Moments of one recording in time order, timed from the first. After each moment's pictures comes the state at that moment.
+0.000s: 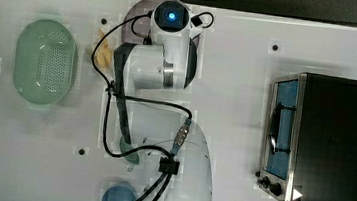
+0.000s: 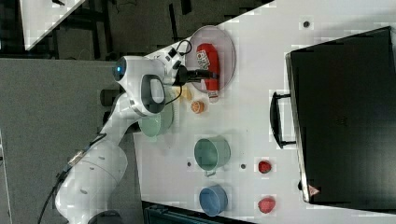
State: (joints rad) arm -0.05 0.73 0.15 -1.67 -0.09 0.79 -0.58
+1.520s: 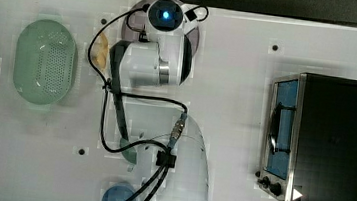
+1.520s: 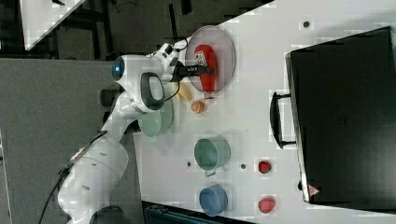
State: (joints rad) arm -0.04 0.76 0.16 -1.62 -0.10 0.81 -0.56
